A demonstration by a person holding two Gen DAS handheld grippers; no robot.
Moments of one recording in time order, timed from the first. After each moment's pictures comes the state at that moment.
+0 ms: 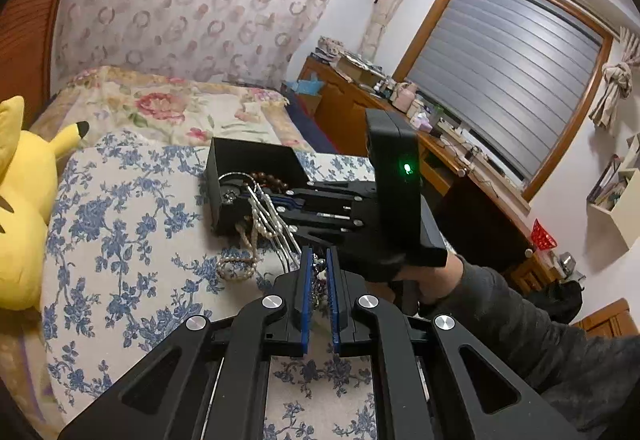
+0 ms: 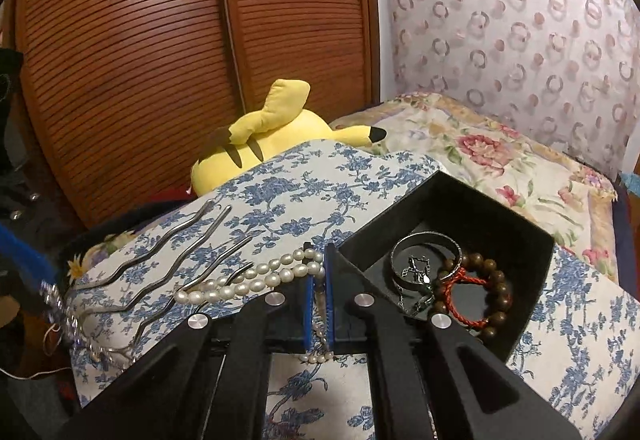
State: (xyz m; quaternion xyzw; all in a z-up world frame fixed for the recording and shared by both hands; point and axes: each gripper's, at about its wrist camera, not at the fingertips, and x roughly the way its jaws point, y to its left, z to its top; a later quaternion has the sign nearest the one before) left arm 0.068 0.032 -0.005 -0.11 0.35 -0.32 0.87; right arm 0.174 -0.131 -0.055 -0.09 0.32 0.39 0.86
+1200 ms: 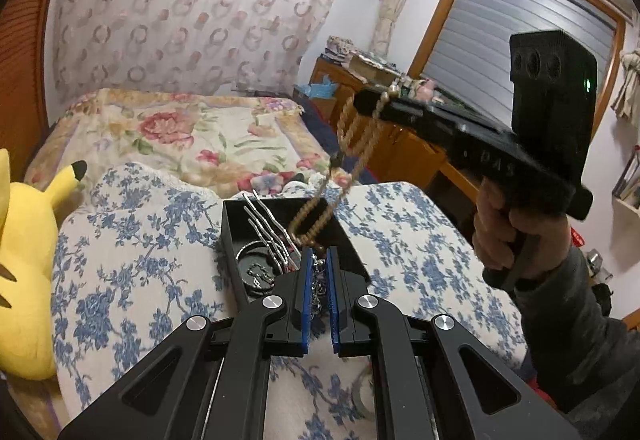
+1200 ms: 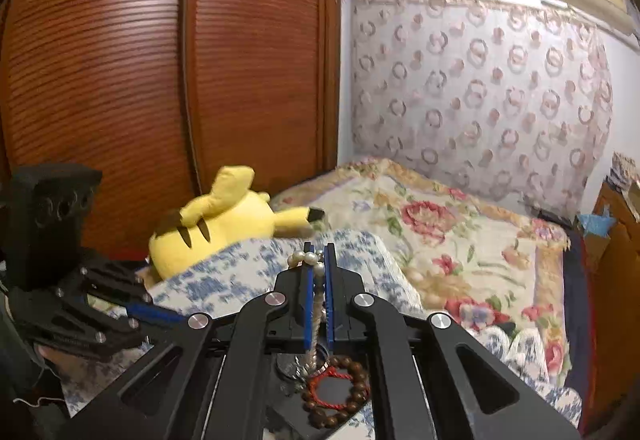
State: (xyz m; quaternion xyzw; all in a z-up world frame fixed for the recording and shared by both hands) left arm 0.180 0.005 0.004 -0.07 0.35 -0.30 0.88; right arm 0.225 -0.198 0.058 -0.08 0.23 0.33 0.91
